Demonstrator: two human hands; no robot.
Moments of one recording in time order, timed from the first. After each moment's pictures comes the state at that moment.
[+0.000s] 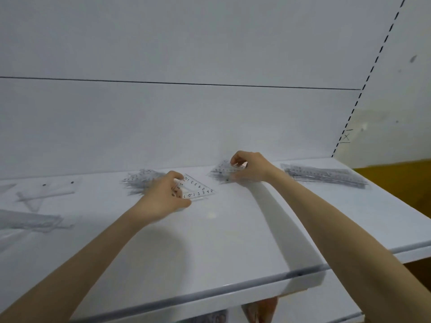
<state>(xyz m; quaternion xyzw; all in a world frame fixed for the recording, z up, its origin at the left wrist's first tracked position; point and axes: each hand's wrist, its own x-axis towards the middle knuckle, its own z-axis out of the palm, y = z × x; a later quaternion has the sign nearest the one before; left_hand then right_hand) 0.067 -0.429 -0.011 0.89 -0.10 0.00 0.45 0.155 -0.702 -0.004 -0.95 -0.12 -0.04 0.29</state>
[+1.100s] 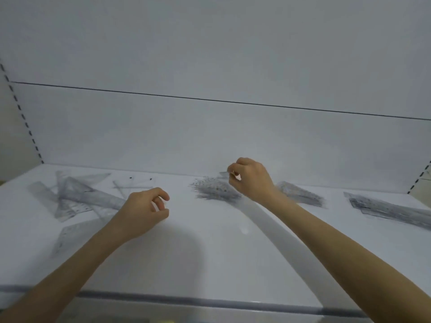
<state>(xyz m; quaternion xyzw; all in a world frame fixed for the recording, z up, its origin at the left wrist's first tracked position) 0.005 -0.272 -0.002 0.93 -0.01 0.12 0.35 0.125 -0.530 0.015 -0.86 -0.33 -0.34 0.18</state>
